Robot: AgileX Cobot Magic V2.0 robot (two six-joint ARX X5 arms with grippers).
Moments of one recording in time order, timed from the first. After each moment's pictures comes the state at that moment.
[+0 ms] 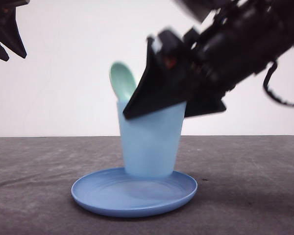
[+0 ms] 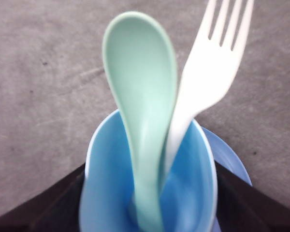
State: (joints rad) left arm -0.22 1.04 0.89 -0.38 0.02 -0.07; right arm 0.84 1.30 0.52 0.28 -0.18 0.07
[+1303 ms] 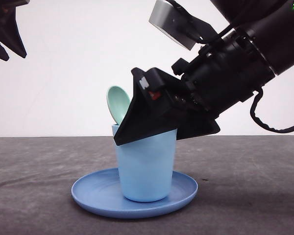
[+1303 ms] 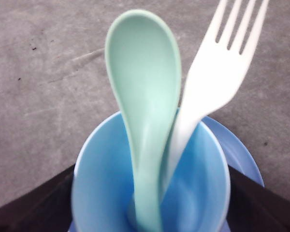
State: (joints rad) left arm -0.22 1.04 0.89 -0.38 0.02 -0.07; right arm 0.84 1.38 0.53 0.31 -0.18 0.07
